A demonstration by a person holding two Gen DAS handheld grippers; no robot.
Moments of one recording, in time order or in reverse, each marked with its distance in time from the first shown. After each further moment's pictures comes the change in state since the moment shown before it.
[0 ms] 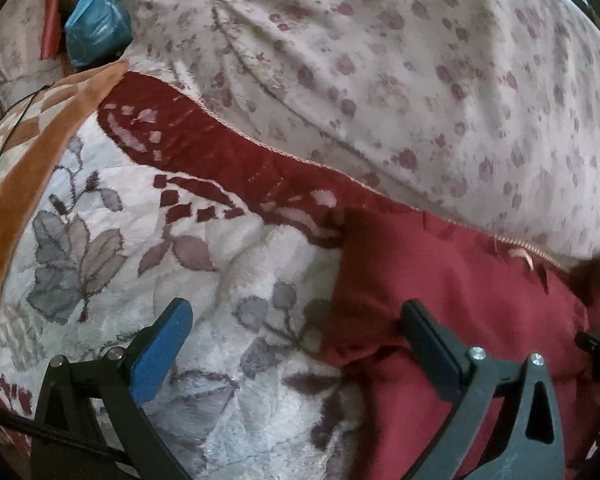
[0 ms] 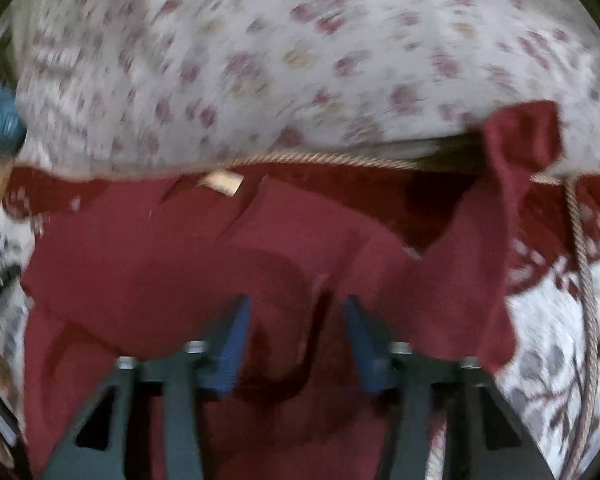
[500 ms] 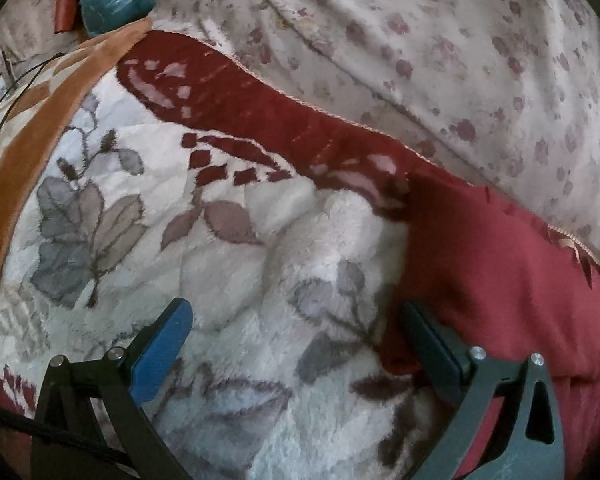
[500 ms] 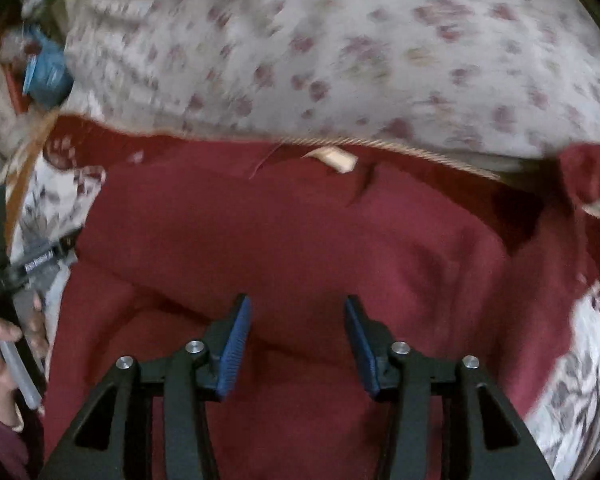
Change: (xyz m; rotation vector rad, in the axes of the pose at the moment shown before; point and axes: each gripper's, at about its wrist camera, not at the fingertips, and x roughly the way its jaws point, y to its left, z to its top) left arm 0.028 0.029 -0.006 -0.049 0.097 0.089; right arm -0.020 0.053 -0.007 -0.066 0.004 0.100
